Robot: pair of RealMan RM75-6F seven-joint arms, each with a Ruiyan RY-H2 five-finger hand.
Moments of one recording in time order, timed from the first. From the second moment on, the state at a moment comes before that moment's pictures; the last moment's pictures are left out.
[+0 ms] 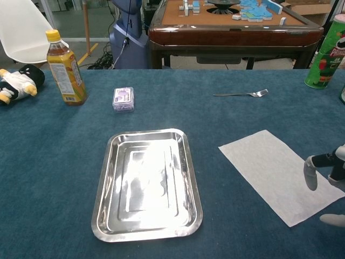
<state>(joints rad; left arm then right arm) -0.07 -1.11 -0.09 -1.51 1.43 1.49 -0.12 0.24 -1.47 -0.09 -1.38 -1.74 1.29 -0.16</state>
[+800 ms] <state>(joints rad) -0.07 -1.11 -0.09 -1.51 1.43 1.50 -0.14 0.26 -1.52 -0.09 -1.37 -1.70 1.25 -0.21</state>
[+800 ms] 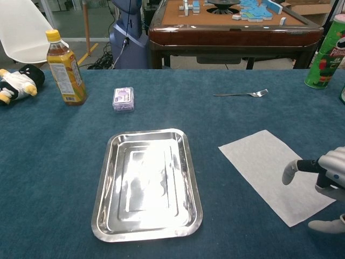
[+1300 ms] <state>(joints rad) -0.06 -1.11 -0.09 -1.51 1.43 1.51 -0.14 0.27 -1.54 -0.10 -1.35 -1.68 1.23 -0.22</state>
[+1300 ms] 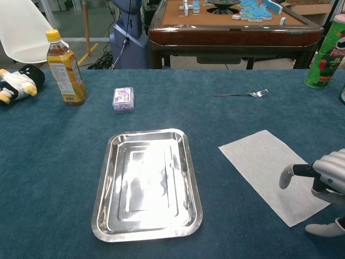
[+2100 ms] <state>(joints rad) -0.06 -1.11 -0.09 -1.50 1.43 1.51 -0.15 0.28 -1.58 -0.09 -1.31 -1.66 1.22 -0.22</state>
